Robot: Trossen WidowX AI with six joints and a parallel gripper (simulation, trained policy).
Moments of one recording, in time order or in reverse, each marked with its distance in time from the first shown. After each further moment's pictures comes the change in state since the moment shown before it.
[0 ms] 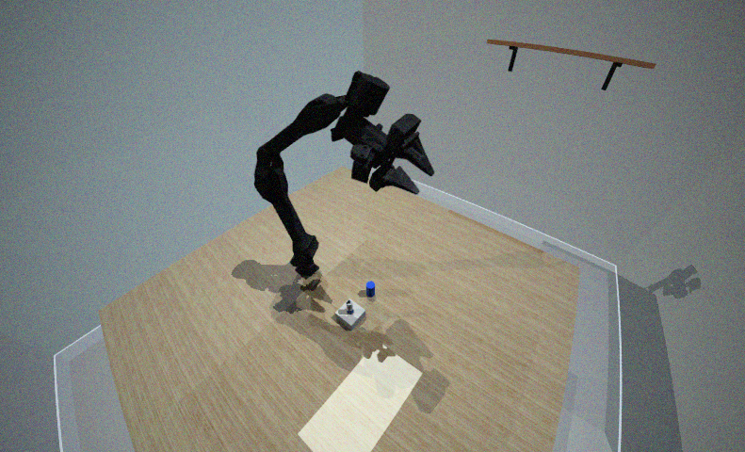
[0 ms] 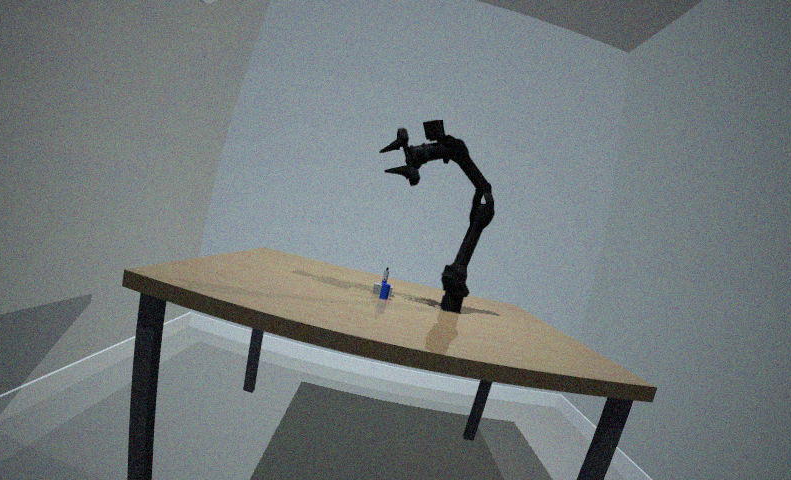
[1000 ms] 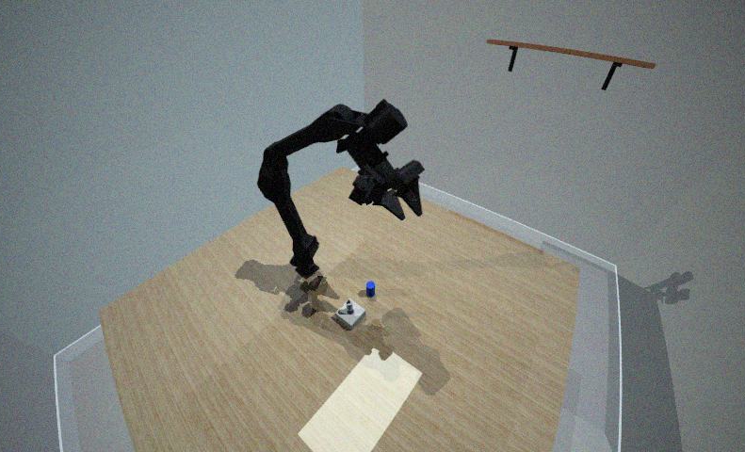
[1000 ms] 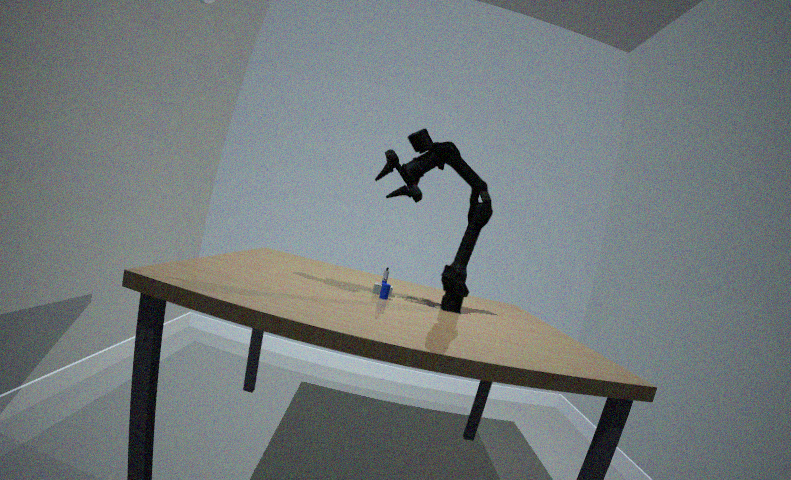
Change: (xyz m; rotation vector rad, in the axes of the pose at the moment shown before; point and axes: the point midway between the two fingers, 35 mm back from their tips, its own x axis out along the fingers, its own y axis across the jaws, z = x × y) arm 0.024 -0.070 0.023 0.068 -0.123 -0.297
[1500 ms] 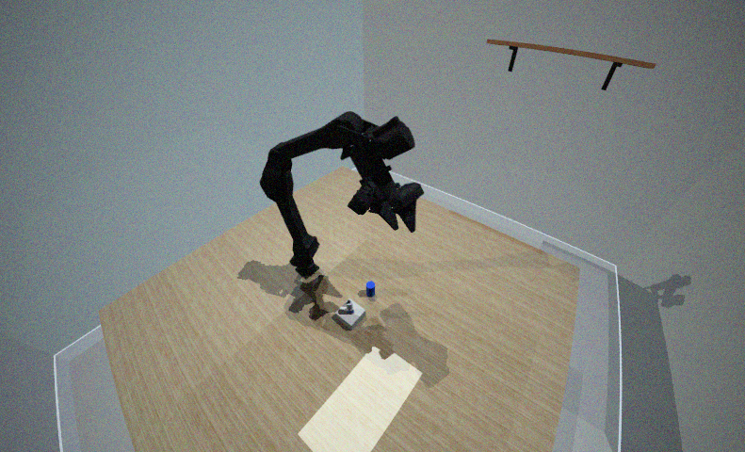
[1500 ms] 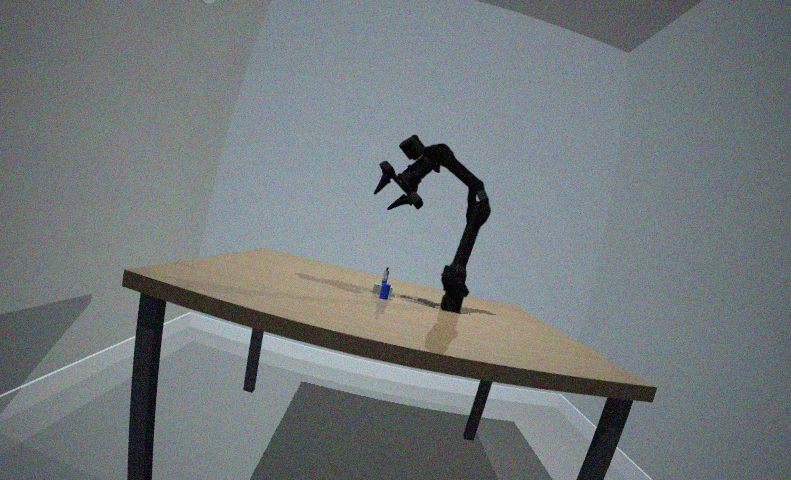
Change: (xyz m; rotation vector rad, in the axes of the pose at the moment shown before) arm 0.020 -0.027 0.013 0.039 -0.073 -0.146
